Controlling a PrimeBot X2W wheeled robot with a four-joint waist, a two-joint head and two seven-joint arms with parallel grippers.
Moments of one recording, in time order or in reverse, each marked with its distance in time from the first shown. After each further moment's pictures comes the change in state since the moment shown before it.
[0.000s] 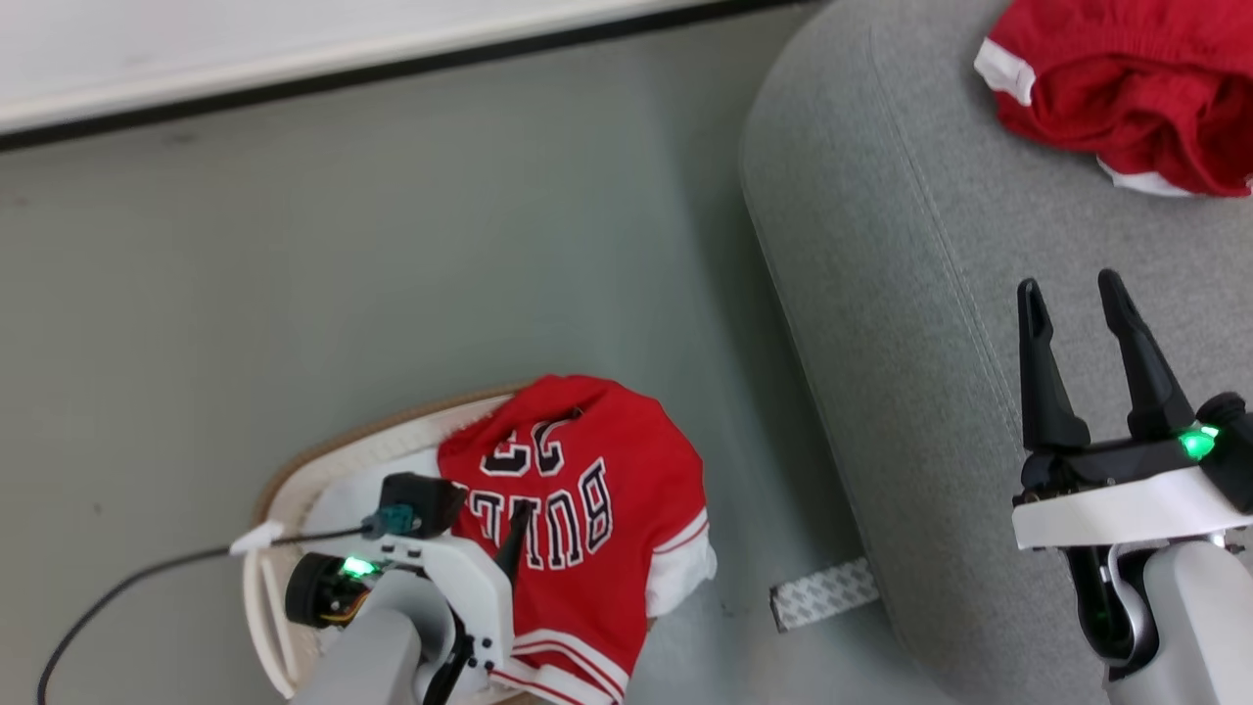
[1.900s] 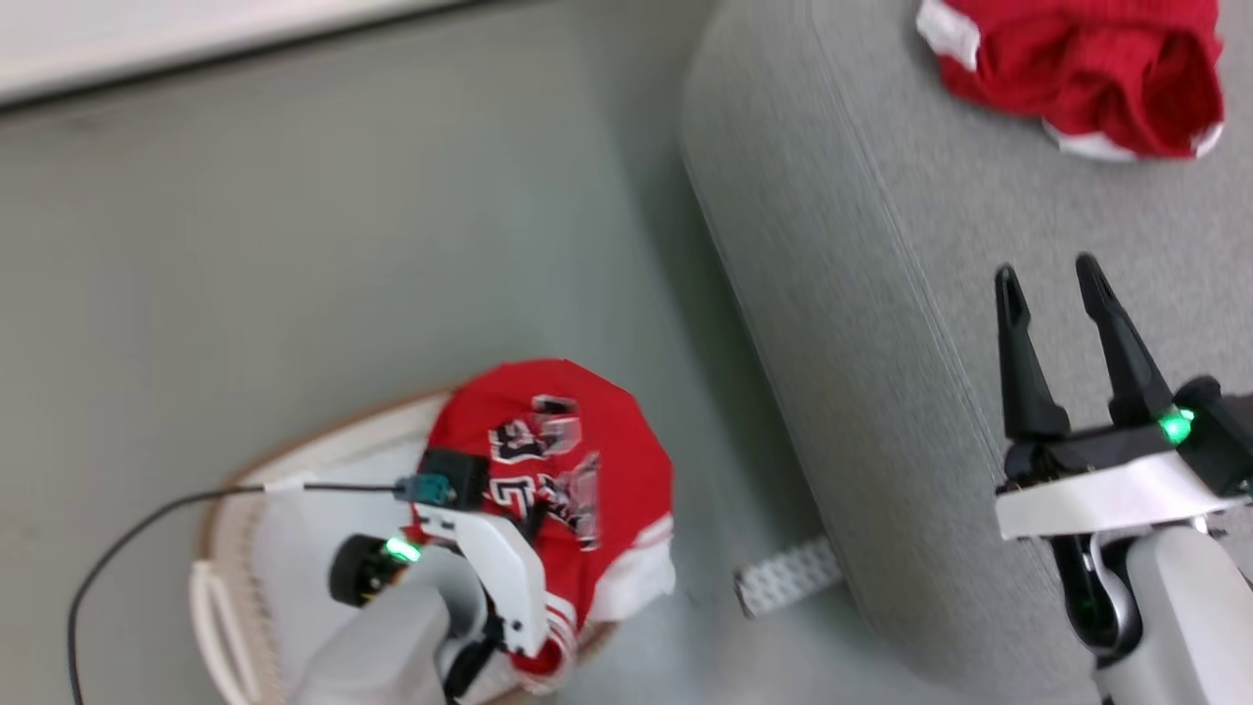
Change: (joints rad) left arm -0.164 0.056 -0.510 0.111 -0.520 -0.002 0.060; right arm -0.051 0.018 0.026 0.026 -0.009 0.000 0.000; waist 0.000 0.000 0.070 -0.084
